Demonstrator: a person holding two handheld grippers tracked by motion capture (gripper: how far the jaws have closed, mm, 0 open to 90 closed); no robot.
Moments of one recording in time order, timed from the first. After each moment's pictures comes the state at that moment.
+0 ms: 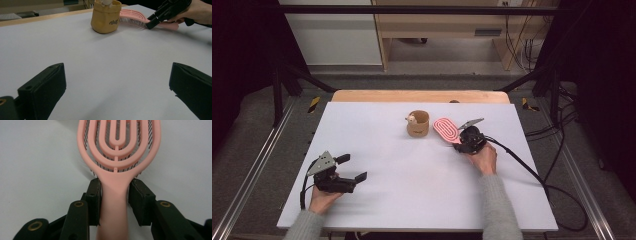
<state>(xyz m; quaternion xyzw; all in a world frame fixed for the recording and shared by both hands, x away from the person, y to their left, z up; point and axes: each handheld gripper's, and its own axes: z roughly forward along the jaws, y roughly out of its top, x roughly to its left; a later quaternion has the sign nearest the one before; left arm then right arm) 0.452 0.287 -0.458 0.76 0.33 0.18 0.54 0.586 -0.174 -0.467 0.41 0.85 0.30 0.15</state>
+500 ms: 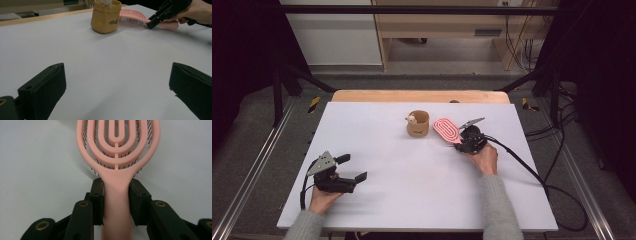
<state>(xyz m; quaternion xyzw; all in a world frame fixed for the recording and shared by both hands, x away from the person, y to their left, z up) 0.452 0.287 -0.458 0.76 0.33 0.18 0.54 0.586 -0.175 -0.465 0.42 0.85 0.29 0.14</state>
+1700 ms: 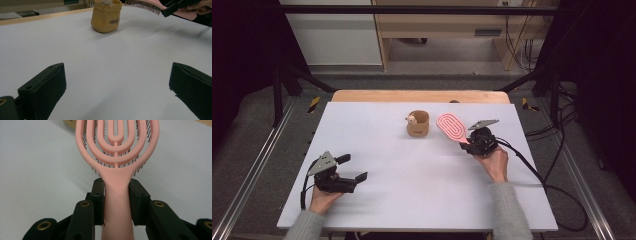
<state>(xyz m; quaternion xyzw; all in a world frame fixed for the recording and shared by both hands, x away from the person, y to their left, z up) 0.452 0.286 -0.458 0.76 0.34 0.18 0.53 0.547 -0.192 -0.428 0.40 0.83 0.34 0.16</state>
